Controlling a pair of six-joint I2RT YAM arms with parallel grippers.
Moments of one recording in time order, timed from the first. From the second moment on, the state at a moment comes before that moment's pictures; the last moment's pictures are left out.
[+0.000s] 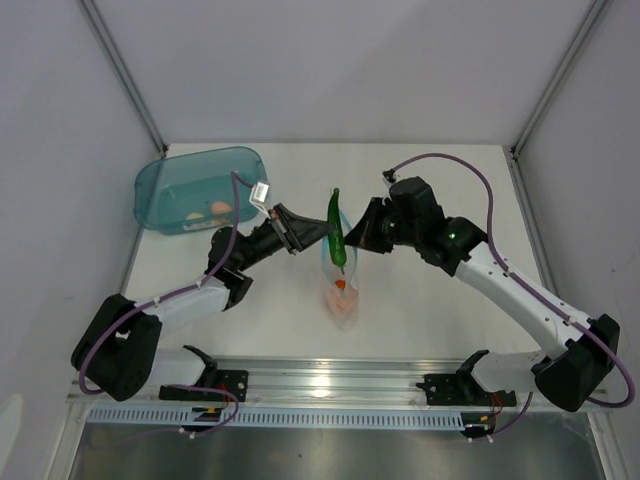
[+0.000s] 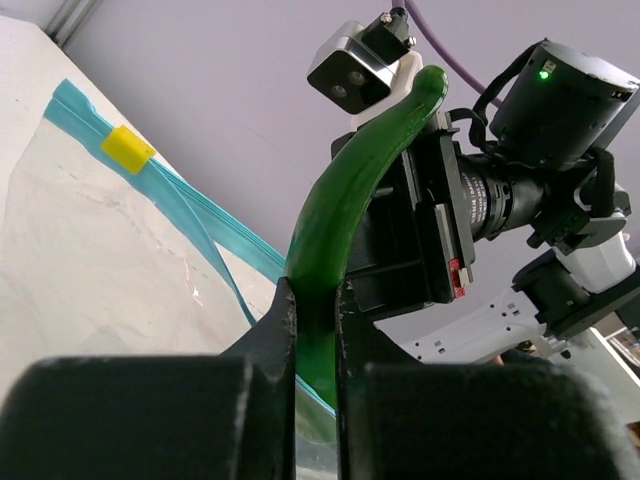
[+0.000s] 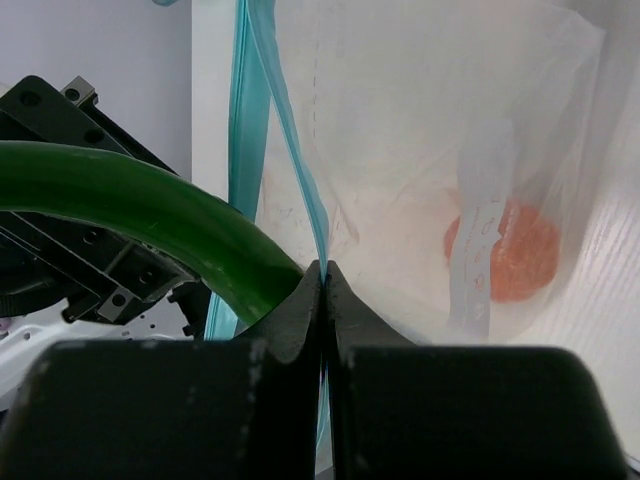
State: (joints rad) left arm -0.54 1.30 0.54 1.08 0.54 -1.06; right arm 0.71 1.28 1.24 -0.54 -0.18 0.87
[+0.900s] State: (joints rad) left arm -0.58 1.01 0.68 0.34 0.14 -0.70; right arm 0.70 1.27 1.22 -0.55 -0.16 0.83
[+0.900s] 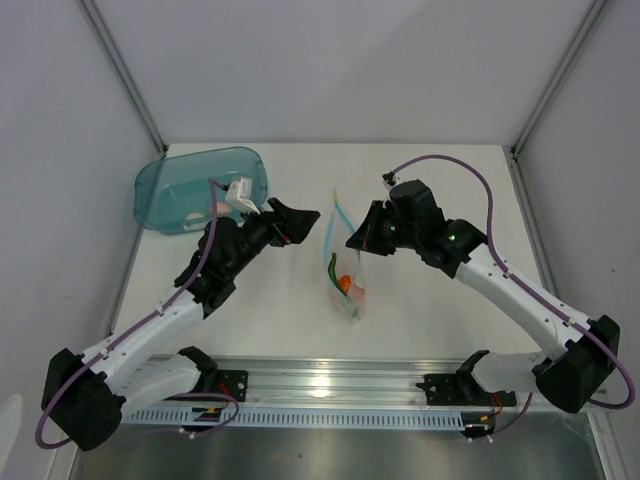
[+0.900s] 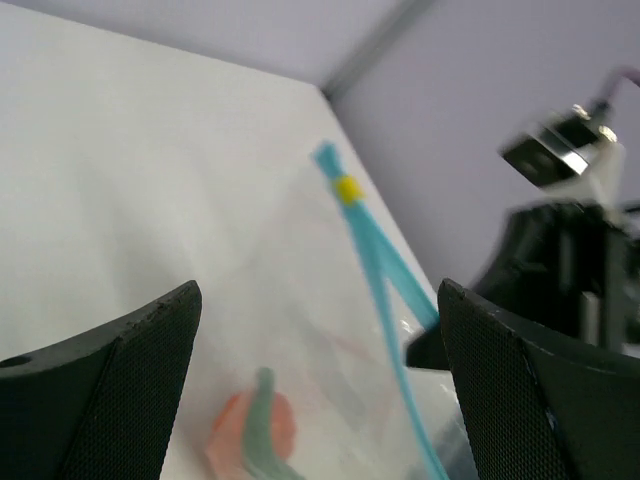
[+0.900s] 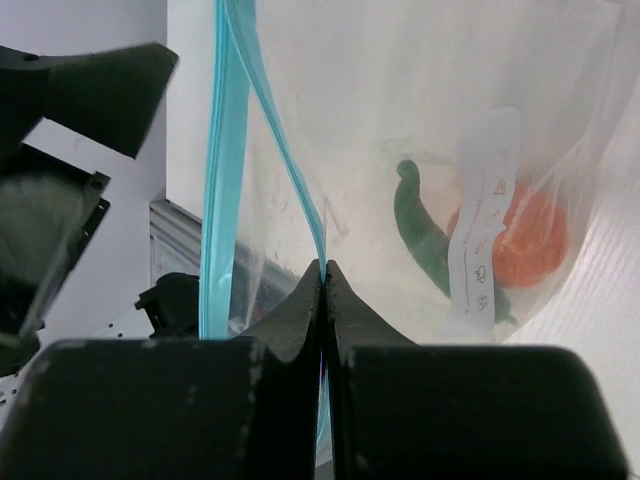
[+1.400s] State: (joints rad) left arm -0.27 1.13 0.93 -0.15 -0.27 -0.79; right arm 0.69 1.27 1.19 -0.56 -0.14 0.75
